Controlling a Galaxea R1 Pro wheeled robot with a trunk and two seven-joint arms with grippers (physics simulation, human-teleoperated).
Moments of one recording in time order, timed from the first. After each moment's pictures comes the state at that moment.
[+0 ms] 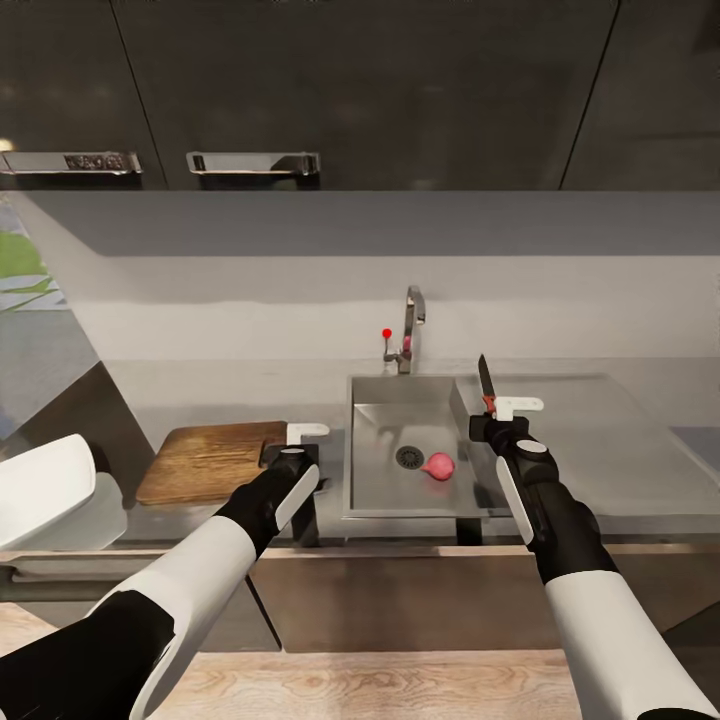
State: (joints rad) left arm -0.97 -0.15 -0.44 -0.56 0.43 0.38 0.58; right arm -0.74 -0.01 0.00 -1.15 0.01 0.48 -0.12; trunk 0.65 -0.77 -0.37
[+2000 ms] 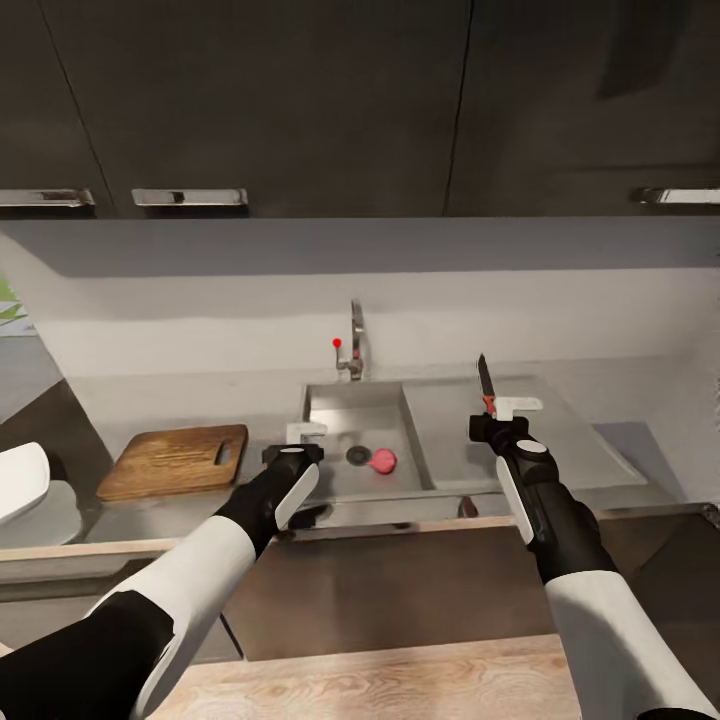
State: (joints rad) left arm -0.97 -0.15 -0.44 -0.57 0.45 0.38 0.58; right arm -0.74 -0.01 0.00 -1.15 0.01 0.48 -0.12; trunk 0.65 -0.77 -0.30
